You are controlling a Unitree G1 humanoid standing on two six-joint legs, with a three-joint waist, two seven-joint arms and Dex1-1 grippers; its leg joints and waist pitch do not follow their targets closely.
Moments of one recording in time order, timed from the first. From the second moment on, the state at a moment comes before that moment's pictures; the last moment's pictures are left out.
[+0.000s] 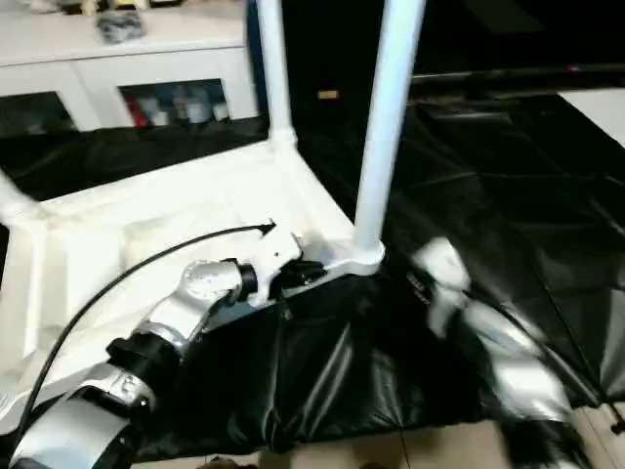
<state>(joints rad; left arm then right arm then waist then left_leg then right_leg) -0.64 0.06 -0.26 0.77 0.09 -0.07 -0.78 -0.16 -0.46 -0.08 0.28 0.25 0.13 0.93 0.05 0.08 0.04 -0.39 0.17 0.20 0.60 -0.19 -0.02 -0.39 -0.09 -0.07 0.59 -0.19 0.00</state>
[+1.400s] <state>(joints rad) -0.14 0.61 -0.18 -0.23 -0.22 0.66 -0.99 -0.69 0.03 -0.01 0.78 0.15 0.07 0.20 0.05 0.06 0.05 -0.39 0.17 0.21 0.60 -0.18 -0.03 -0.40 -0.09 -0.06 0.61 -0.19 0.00</state>
